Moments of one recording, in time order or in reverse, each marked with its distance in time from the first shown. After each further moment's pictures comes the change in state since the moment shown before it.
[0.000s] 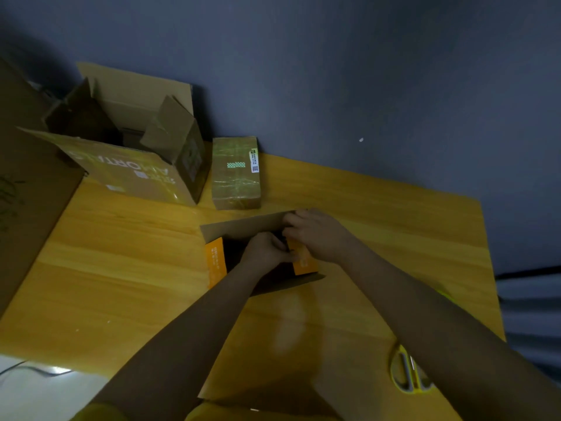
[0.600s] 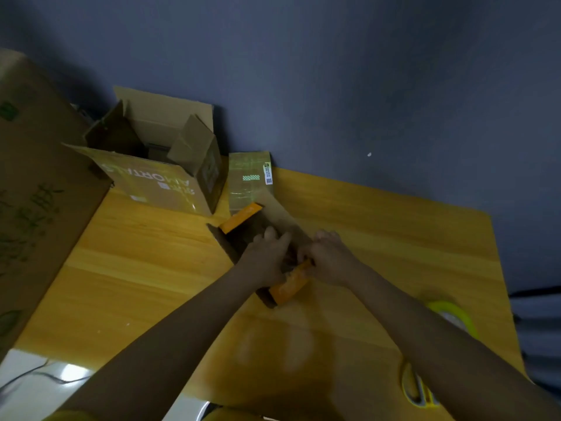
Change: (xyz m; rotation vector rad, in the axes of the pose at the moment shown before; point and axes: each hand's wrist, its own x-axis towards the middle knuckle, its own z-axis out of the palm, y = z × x) left_hand -0.031 0.003 -0.034 0.870 -0.007 0.364; right_hand -0.012 -0.029 -0.002 0.400 -0.111 0.308
